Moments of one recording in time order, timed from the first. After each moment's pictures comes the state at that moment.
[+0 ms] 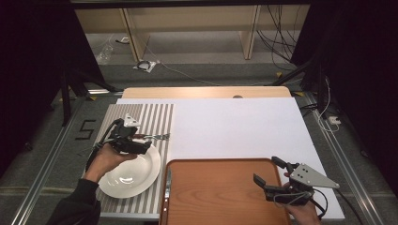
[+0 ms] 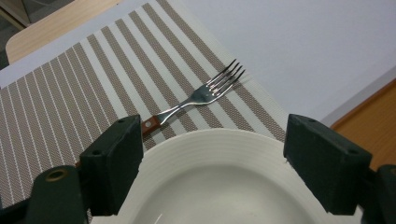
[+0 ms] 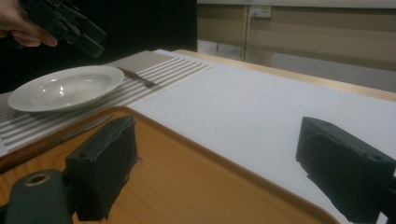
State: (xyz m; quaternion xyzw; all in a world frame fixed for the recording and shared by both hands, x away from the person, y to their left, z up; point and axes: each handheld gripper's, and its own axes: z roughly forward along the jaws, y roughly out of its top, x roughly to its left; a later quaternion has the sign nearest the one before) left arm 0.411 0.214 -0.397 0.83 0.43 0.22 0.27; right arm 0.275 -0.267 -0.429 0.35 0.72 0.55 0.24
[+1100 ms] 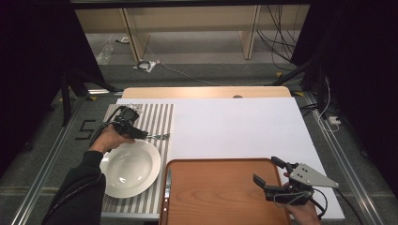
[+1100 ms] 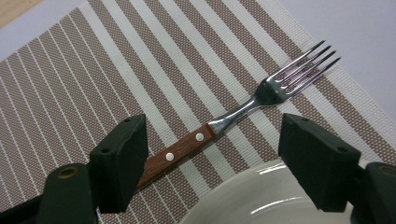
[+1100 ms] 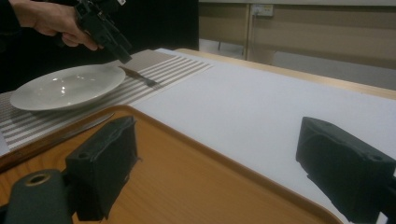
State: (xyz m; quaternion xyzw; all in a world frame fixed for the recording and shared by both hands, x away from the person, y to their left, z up) left arm 0.495 0.234 -0.427 0.86 0.44 0.16 0.20; right arm 0.277 -0.267 -0.430 0.35 0.72 0.55 0.23
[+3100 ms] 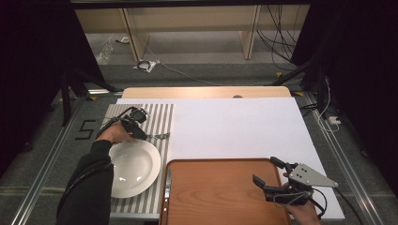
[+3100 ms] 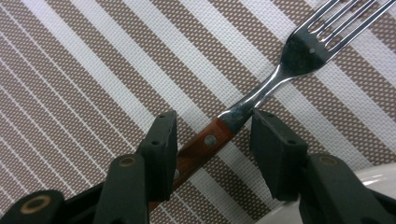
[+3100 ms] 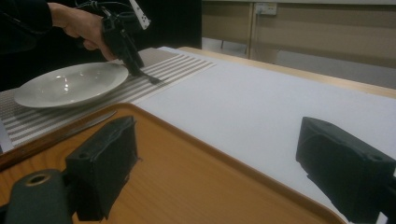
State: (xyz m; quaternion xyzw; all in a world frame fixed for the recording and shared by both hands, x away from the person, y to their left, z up) left arm 0.529 0.226 -0.458 0.91 0.39 0.11 0.10; right arm 0.277 -0.267 -0.431 0.34 0.73 0.55 0.23
